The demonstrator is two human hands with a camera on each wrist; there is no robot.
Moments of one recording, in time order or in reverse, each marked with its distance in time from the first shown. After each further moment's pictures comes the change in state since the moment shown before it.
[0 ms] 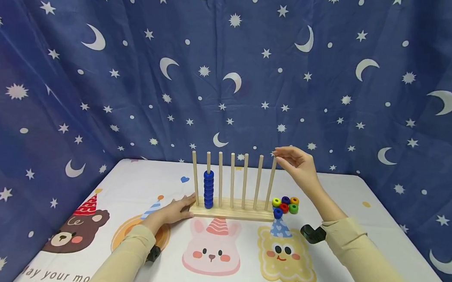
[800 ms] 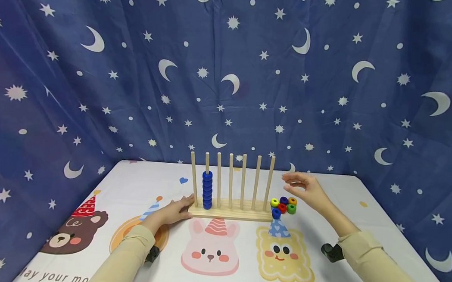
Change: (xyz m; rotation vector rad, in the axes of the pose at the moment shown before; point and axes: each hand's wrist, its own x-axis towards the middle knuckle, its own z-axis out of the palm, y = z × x) left_hand 0.000 0.001 0.001 -0.001 0.001 0.000; right_hand -0.048 0.046 -0.030 -0.233 -0.225 0.138
